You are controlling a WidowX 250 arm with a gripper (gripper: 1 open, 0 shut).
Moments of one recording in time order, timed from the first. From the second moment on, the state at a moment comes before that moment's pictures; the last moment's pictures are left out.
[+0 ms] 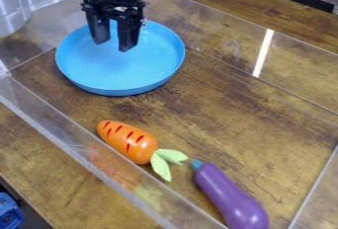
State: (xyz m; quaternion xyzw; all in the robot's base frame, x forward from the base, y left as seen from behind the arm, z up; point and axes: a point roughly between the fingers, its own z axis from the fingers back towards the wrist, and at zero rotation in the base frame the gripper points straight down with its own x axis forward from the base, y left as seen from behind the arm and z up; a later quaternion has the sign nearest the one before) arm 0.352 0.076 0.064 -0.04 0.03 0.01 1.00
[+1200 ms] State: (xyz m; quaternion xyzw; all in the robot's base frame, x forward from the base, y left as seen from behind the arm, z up) arm 0.339 0.062 0.076 -0.05 0.03 0.02 1.00
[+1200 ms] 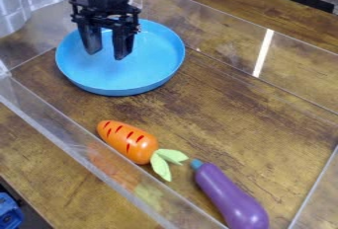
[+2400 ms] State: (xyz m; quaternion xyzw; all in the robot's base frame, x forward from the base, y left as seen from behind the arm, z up) arm 0.337 0.030 0.085 -0.04 0.04 -0.07 1.00
